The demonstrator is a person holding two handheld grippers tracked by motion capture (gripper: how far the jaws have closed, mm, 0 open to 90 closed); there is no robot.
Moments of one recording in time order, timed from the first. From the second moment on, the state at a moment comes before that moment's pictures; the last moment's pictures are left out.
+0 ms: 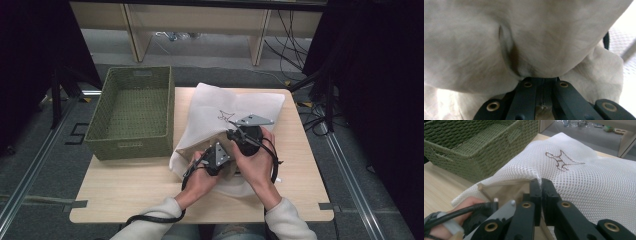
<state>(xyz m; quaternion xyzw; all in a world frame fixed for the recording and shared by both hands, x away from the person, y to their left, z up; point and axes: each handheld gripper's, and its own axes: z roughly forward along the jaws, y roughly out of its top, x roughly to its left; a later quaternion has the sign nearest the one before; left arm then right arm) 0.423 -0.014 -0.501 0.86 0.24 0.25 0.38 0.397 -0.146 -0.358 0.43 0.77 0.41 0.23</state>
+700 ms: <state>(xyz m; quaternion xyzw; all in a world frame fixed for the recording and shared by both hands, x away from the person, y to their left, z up) 0.400 -0.010 -0.505 0.81 0.25 0.27 0.45 0.400 -0.149 -0.362 0.43 0.77 0.40 0.23</state>
